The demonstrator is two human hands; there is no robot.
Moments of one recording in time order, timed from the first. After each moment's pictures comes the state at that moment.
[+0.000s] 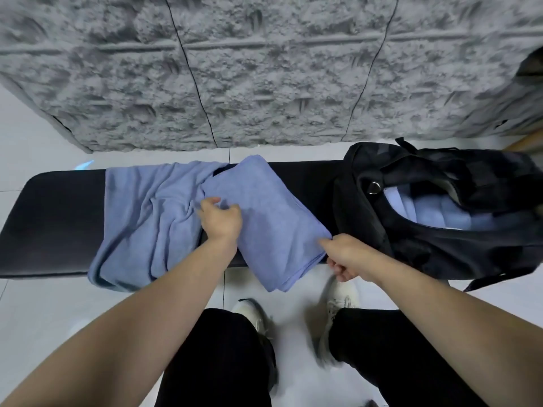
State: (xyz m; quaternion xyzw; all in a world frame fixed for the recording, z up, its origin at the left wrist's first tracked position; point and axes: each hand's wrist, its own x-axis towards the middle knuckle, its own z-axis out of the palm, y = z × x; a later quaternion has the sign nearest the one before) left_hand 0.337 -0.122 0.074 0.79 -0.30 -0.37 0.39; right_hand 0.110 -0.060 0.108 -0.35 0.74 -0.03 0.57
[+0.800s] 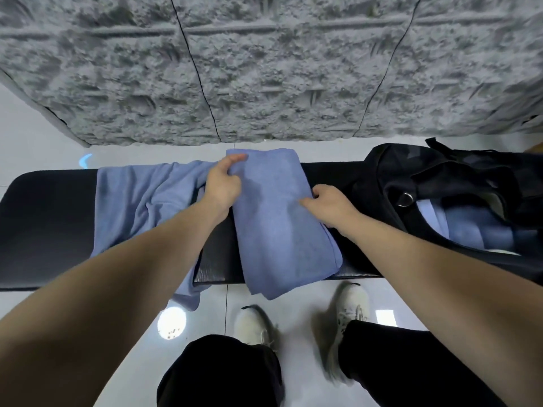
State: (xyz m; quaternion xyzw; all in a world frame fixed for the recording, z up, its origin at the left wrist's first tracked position) left_hand 0.358 -0.209 0.076 0.69 -0.47 -0.43 0.35; right_hand 0.146 -0.173 0.080 -0.52 0.71 -0.13 0.46
